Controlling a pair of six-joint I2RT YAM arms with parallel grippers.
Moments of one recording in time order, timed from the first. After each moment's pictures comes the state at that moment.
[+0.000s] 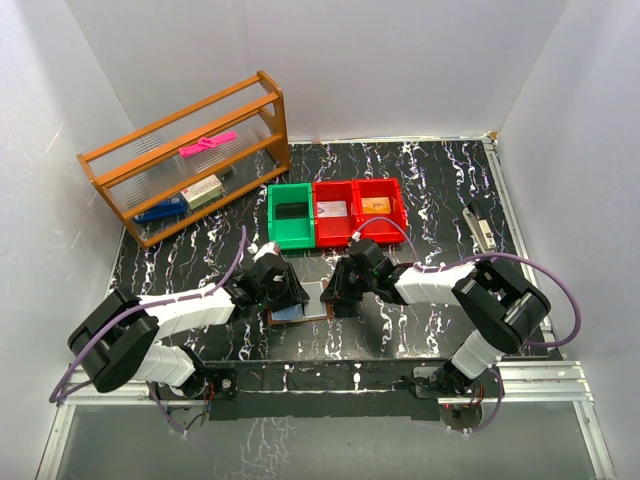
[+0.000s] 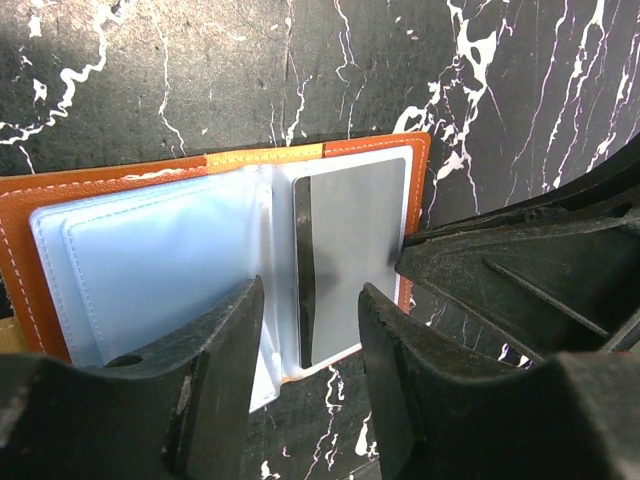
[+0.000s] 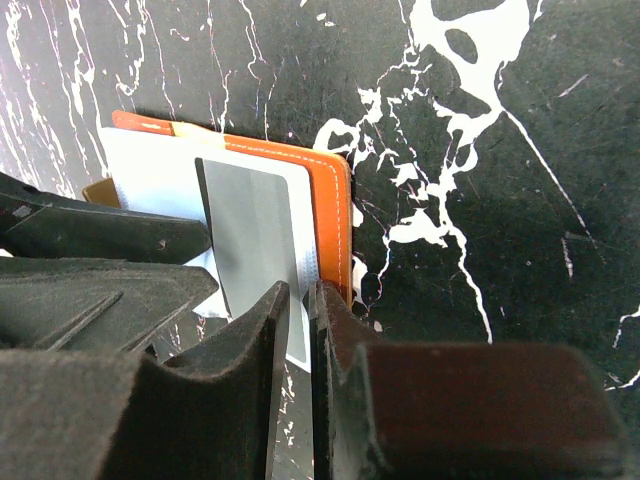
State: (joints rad) left arm -0.81 1.33 0.51 -0.04 -0.07 -1.01; right arm 0.74 1.59 0.63 0.16 -0.26 0.92
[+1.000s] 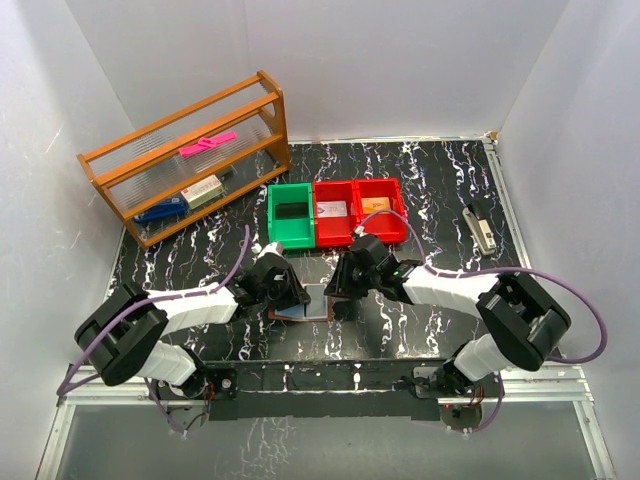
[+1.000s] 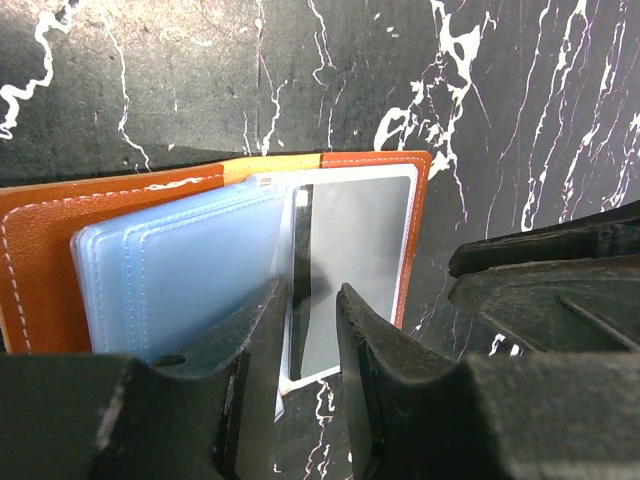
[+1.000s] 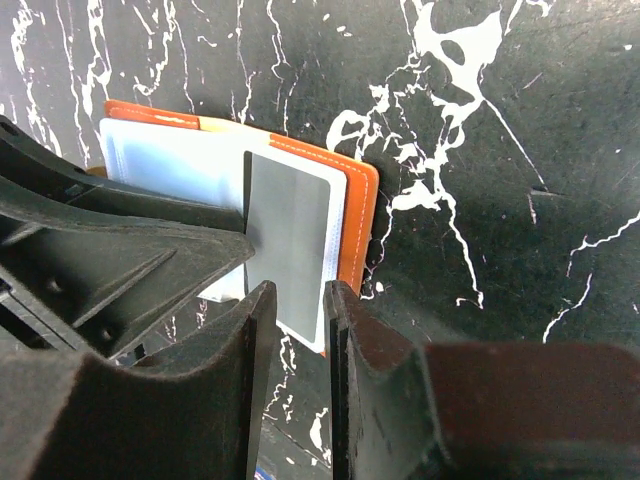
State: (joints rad) left arm -0.80 1.39 0.50 0.06 -0.01 -1.00; right arm 0.75 1.47 0.67 0.00 -0.18 0.87
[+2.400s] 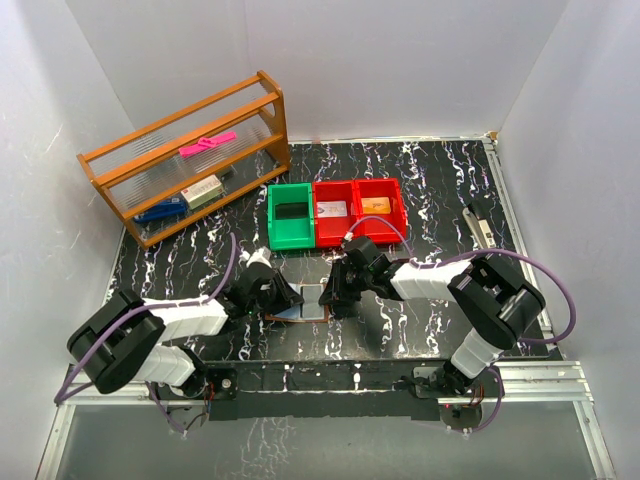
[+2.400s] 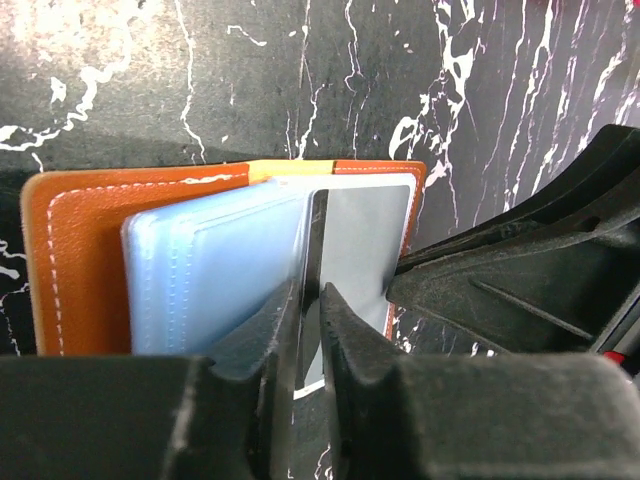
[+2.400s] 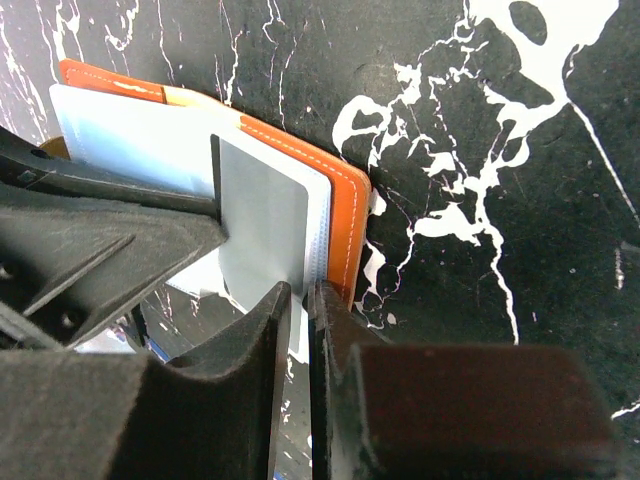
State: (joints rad) left arm -0.77 1.34 0.35 0.26 0.02 -1.06; right arm 0.74 1.62 0.68 0.10 -0.34 0.86
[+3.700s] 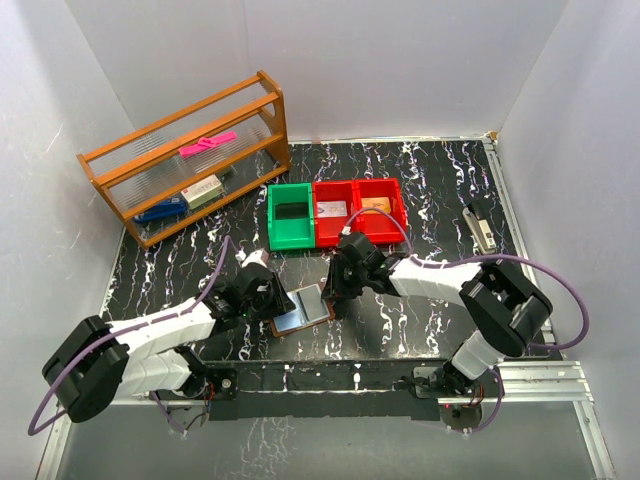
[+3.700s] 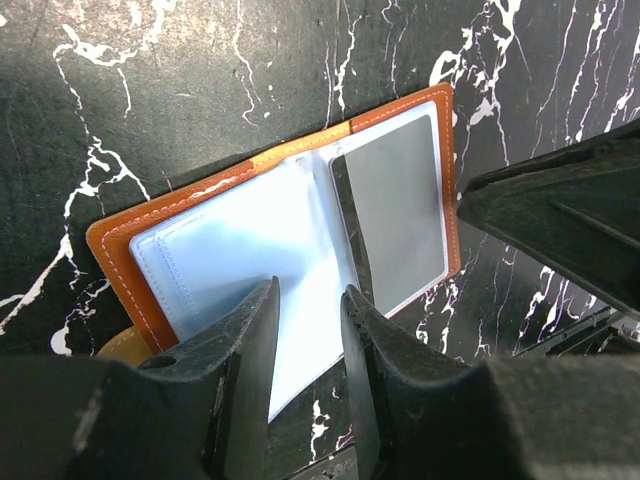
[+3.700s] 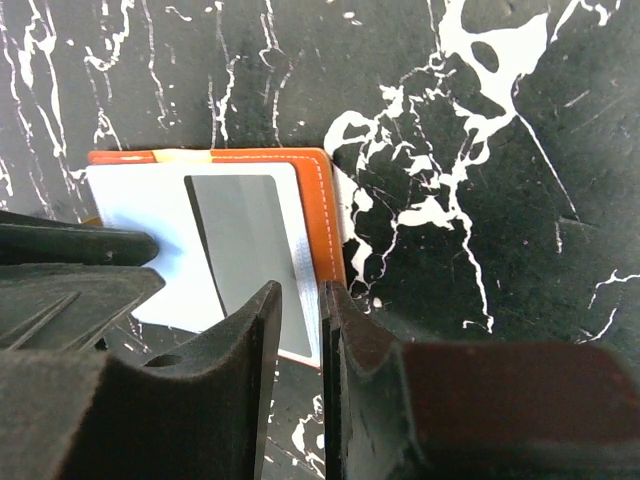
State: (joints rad) left arm -0.80 1.13 0.40 -0.10 -0.04 -0.96; right arm 0.78 1.58 0.77 -0.09 -0.18 0.80
